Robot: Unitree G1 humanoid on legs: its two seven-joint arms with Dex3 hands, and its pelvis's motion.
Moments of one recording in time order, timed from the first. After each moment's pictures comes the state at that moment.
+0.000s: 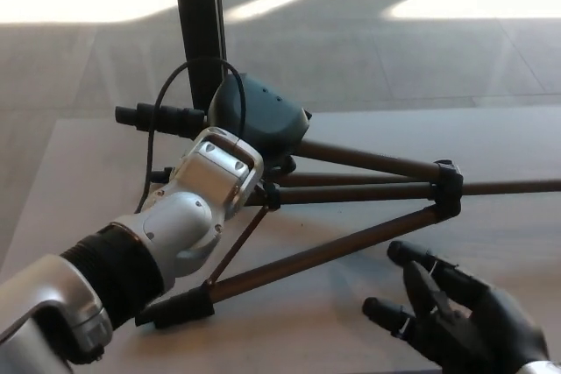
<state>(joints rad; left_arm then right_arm) -1.02 0.43 -0.93 0.49 0.95 0.32 -0.12 0.03 0.08 -0.10 -0.48 0.51 0.95 -0.17</state>
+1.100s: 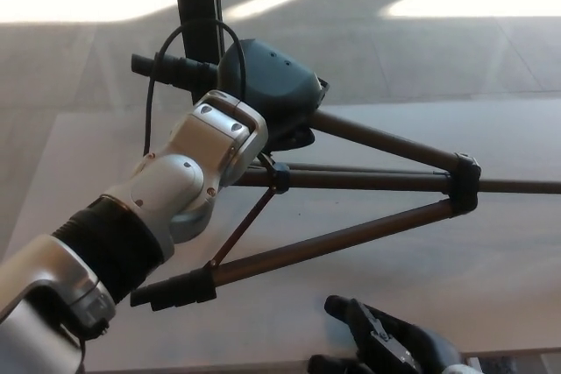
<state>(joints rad) -1.06 0.42 -0.80 0.48 0.93 0.19 -0.16 -0.12 0.08 -0.05 -0.08 0.60 0.94 -0.27</state>
